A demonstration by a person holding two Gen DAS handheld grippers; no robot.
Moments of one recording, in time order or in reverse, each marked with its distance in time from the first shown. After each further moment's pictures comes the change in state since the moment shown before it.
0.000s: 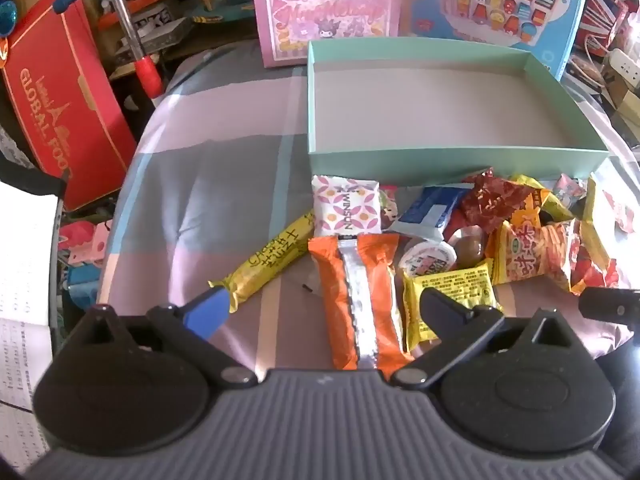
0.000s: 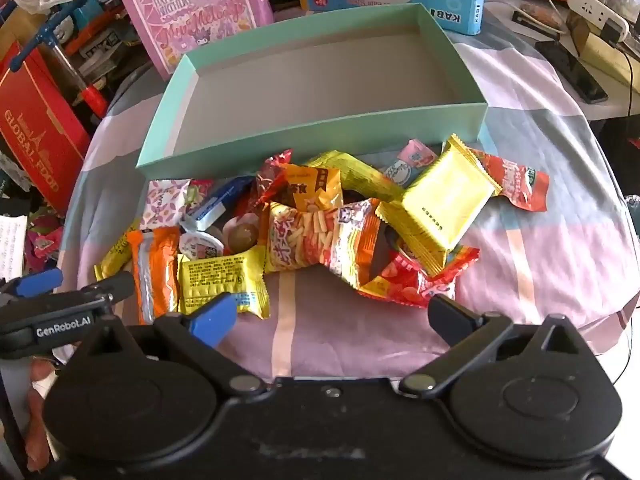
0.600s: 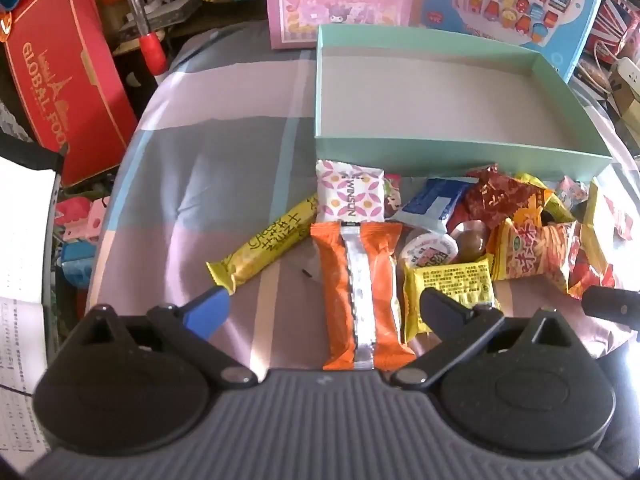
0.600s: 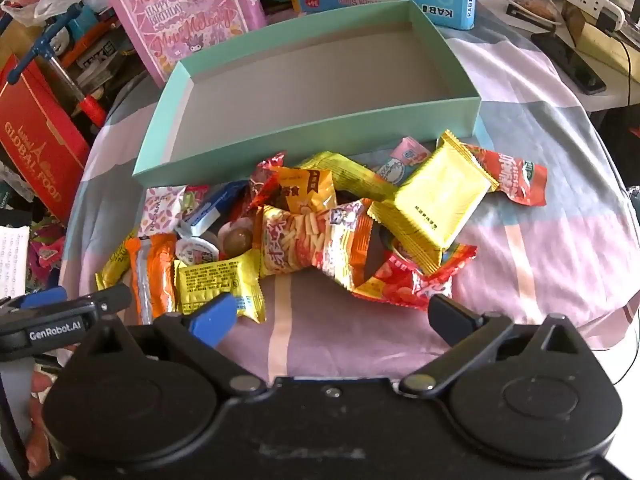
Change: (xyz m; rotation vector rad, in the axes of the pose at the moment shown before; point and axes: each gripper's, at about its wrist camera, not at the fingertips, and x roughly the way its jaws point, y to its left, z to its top) left arm 0.006 0.006 0.000 -0.060 0.065 -0.025; right arm -0.004 -0.008 -0.002 0.028 -0.020 0.014
